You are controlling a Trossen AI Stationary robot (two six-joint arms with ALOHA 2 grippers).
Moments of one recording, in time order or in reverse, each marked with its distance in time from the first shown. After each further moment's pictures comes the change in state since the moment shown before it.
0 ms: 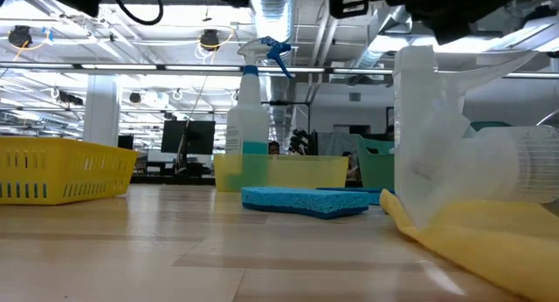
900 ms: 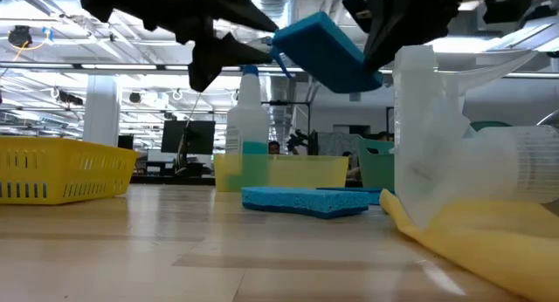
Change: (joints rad) left arm 0.171 -0.151 0.000 -0.438 -0.155 -0.922; right arm 0.151 -0.033 0.330 -0.993 1.041 0.066
